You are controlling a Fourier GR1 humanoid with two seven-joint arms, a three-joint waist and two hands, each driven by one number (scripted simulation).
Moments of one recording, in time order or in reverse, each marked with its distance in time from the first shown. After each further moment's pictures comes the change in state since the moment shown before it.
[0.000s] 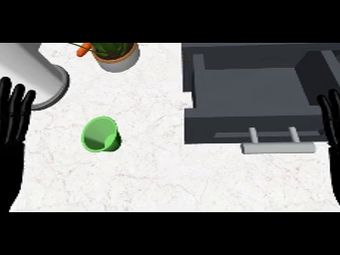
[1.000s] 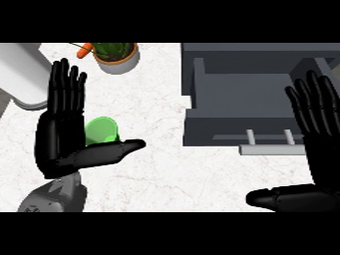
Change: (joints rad) left arm -0.198 -0.109 -0.135 0.299 0.035 0.310 -0.051; right arm -0.103 0.030 0.044 0.040 -0.093 0.054 0.118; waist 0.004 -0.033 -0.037
